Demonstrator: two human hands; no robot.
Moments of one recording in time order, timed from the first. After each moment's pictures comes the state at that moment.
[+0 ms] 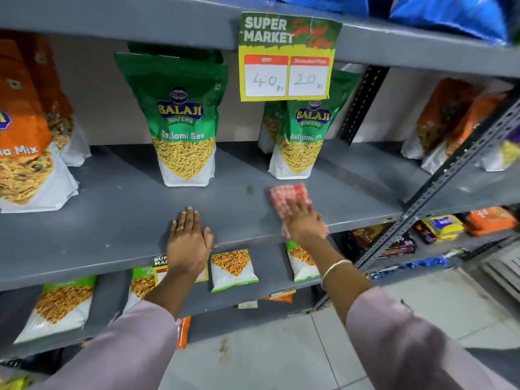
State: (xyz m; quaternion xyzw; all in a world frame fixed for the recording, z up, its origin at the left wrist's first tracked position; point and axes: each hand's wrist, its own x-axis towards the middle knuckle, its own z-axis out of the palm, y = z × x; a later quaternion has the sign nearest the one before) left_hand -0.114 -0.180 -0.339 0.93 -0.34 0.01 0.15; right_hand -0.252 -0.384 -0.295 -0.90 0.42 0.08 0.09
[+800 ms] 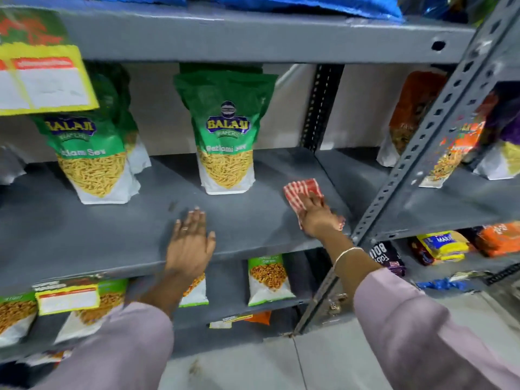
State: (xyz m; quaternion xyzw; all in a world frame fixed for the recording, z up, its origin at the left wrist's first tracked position) left_hand -0.223 -0.364 -0.322 0.92 -0.37 0.07 0.12; right_hand -0.347 -0.629 -0.308 -0.91 0.40 0.03 0.12
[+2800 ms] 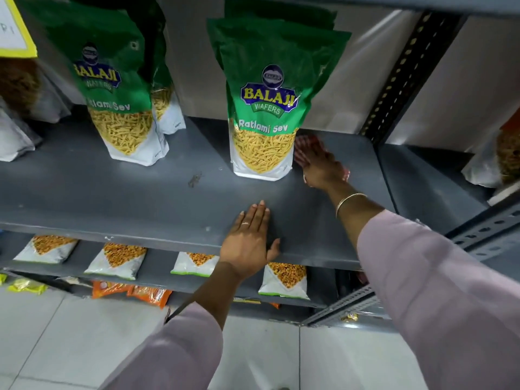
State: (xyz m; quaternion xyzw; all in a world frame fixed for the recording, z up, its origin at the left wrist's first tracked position) left_hand -0.260 -0.437 -0.329 0.92 -0.39 -0.02 0.06; right_hand -0.186 -0.686 -0.320 -0.96 0.24 -0.02 0.16
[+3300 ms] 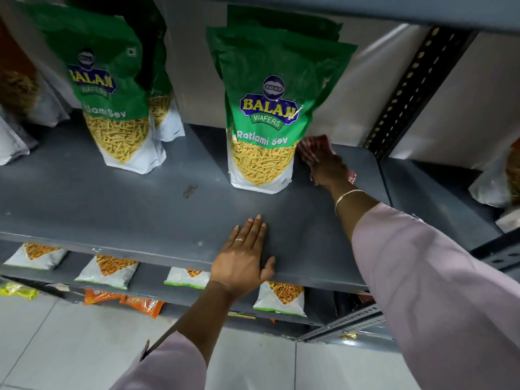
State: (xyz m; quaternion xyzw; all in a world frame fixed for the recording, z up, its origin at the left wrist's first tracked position) left_hand -0.258 -0.438 -0.336 0.92 -0.37 -0.01 0.09; right_hand -0.159 -0.722 -0.314 -0.96 0.24 -0.01 0.13
